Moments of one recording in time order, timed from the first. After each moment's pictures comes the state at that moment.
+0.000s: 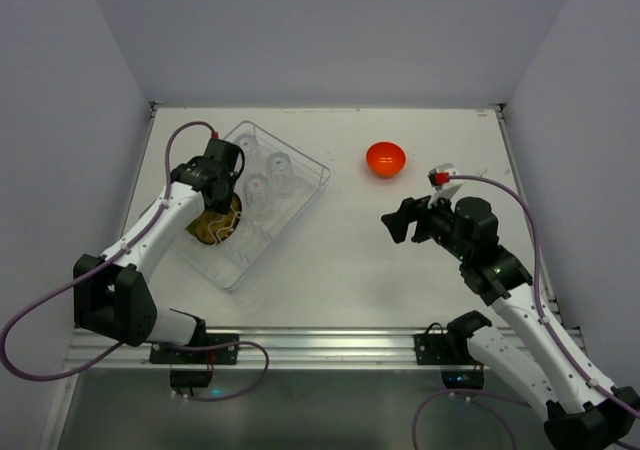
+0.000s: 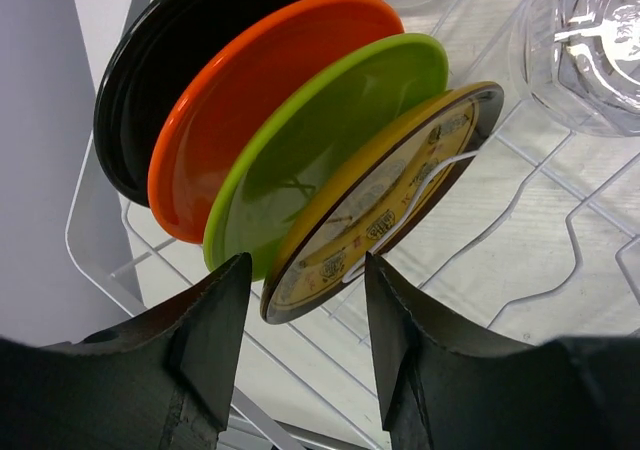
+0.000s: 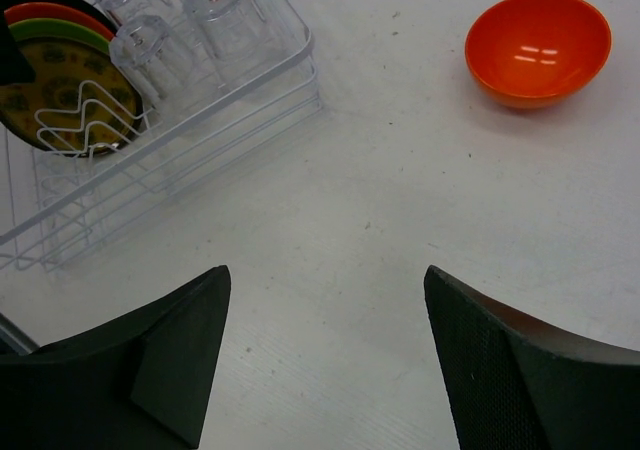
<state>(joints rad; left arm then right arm) -0.30 1.40 1.14 -0.83 -0.46 -0.06 0.44 0.71 0.69 -0.31 -0.12 0.25</state>
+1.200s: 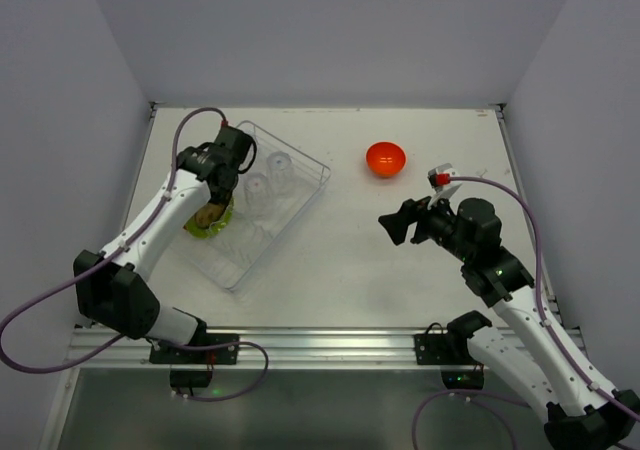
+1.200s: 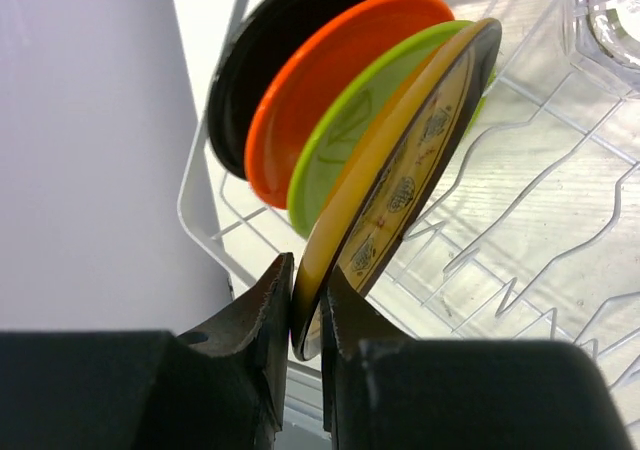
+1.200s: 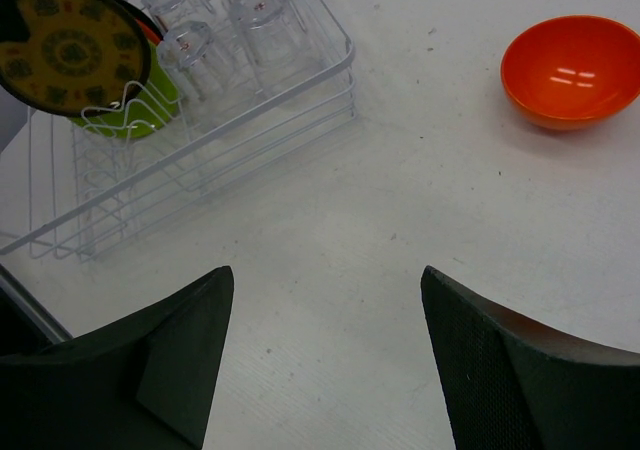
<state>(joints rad) -0.39 1.46 1.32 -1.04 -0.61 -0.02 0.44 0.69 0.69 -0.28 -0.20 0.25</state>
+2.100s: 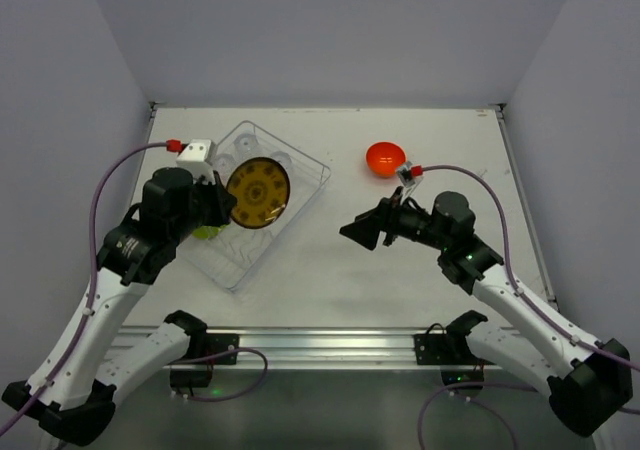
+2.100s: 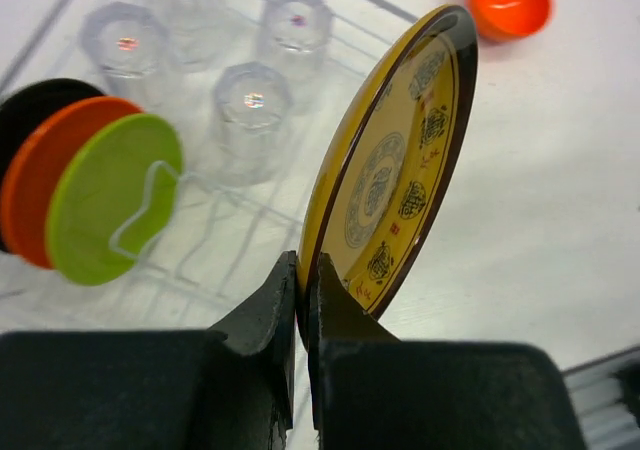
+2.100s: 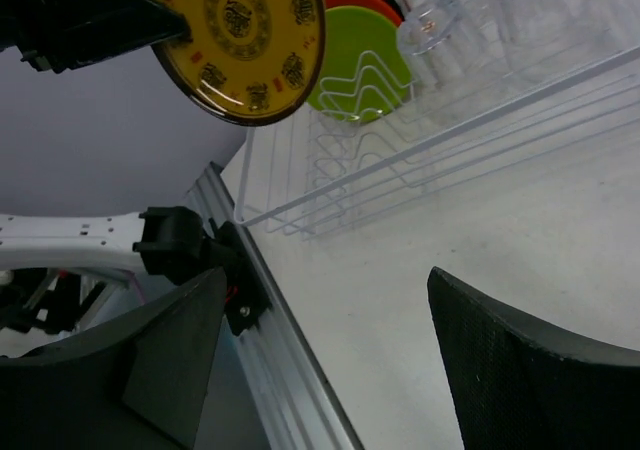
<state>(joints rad) -0.45 0.89 1.19 -0.83 -0.15 -0.29 0.50 0.86 0.61 0.11 -0.55 0.61</state>
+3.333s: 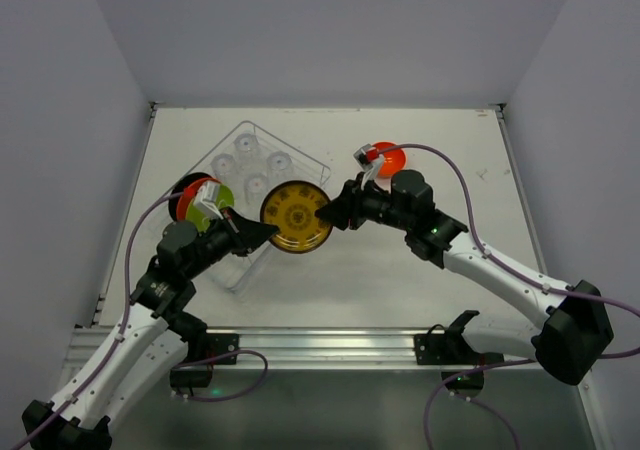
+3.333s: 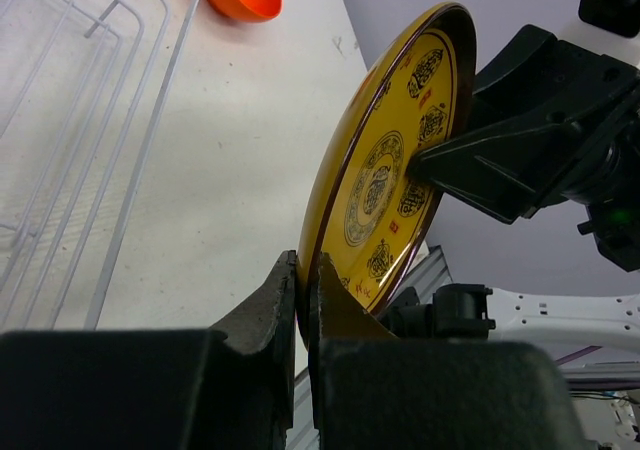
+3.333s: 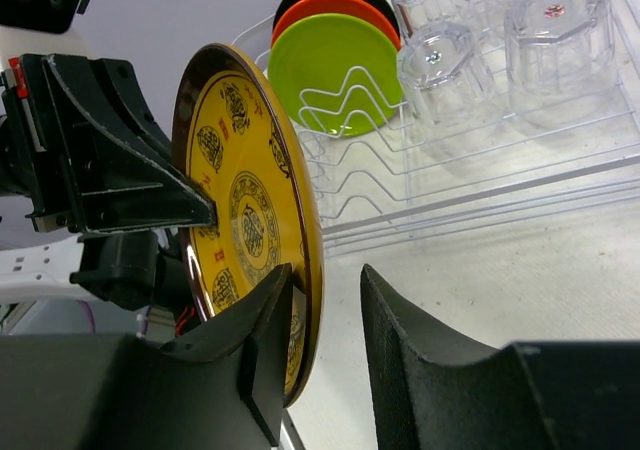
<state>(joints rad) -0.45 0.54 0.48 -0.09 0.31 -0.88 0.71 1.18 0.84 0.13 -0.38 0.48</state>
